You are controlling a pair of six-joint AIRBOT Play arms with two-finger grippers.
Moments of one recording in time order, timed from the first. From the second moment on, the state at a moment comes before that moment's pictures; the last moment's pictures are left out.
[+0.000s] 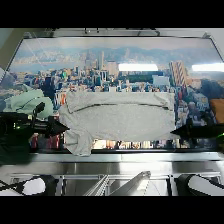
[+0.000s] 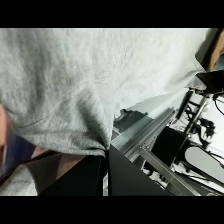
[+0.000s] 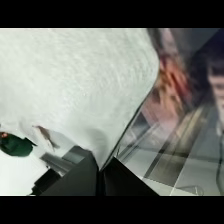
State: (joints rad) left arm 0.46 -1.42 0.65 -2.48 1.44 2.17; right arm -0.68 -1.30 0.57 -0.76 1.39 1.18
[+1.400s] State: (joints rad) left arm 0.23 -1.87 1.51 -2.53 1.54 1.99; right arm -0.51 -1.56 0.81 -0.32 0.98 0.93
